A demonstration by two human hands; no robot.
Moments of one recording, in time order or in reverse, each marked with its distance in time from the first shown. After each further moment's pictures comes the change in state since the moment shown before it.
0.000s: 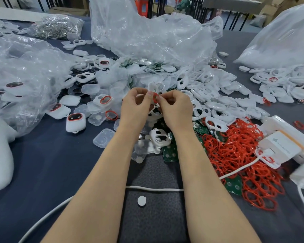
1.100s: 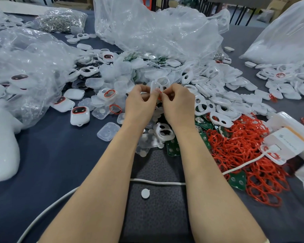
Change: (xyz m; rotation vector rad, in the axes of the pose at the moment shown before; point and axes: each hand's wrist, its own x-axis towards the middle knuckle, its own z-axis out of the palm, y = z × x) left_hand -0.002 -0.001 0.001 0.154 0.000 -0.030; right_hand -0.004 -0.006 0.002 -0.215 0.021 -0.123
